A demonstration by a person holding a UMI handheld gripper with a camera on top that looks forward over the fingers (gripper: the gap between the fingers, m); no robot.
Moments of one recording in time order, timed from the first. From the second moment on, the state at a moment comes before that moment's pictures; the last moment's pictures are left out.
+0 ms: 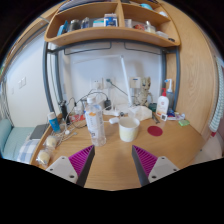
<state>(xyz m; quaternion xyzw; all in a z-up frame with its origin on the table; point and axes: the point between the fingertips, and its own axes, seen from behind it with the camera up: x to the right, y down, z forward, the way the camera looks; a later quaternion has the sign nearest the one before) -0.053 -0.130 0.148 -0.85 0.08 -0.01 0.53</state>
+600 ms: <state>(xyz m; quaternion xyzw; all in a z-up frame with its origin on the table) -0.136 0.052 0.100 -0.81 0.00 0.01 0.58</state>
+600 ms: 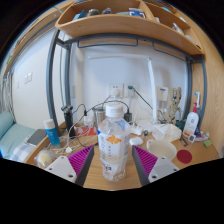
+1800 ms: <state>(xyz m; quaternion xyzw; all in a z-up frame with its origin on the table) -0.088 0.095 0.142 -0.57 0.50 0.45 0.47</state>
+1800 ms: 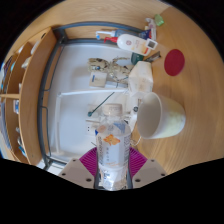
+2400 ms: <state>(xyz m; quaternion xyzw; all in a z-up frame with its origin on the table) -0.095 0.095 0.156 -0.47 0.59 0.58 0.30</state>
